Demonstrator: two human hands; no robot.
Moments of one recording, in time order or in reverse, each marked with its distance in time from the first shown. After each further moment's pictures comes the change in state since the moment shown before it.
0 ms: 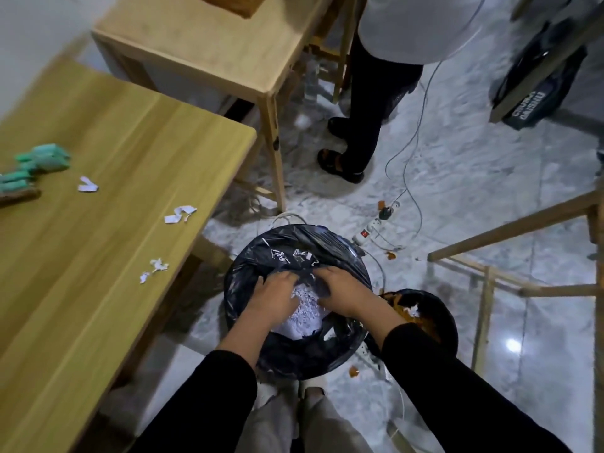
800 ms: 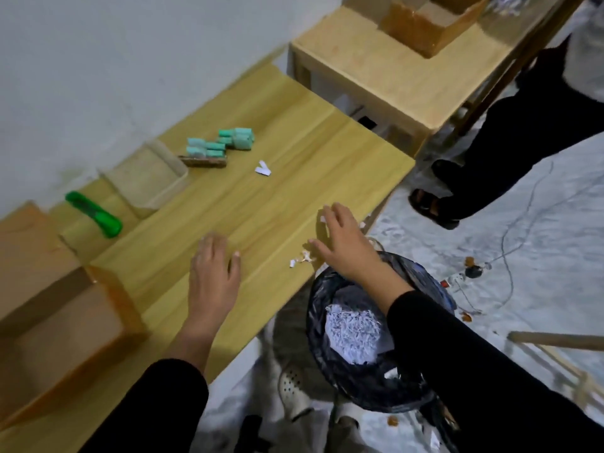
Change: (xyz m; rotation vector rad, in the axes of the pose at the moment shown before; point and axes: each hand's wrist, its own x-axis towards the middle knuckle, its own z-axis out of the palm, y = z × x) left_hand -0.148 -0.229 -0.067 -0.230 0.832 -0.547; right_hand 0.075 -0.230 -0.011 -0.156 0.267 -0.370
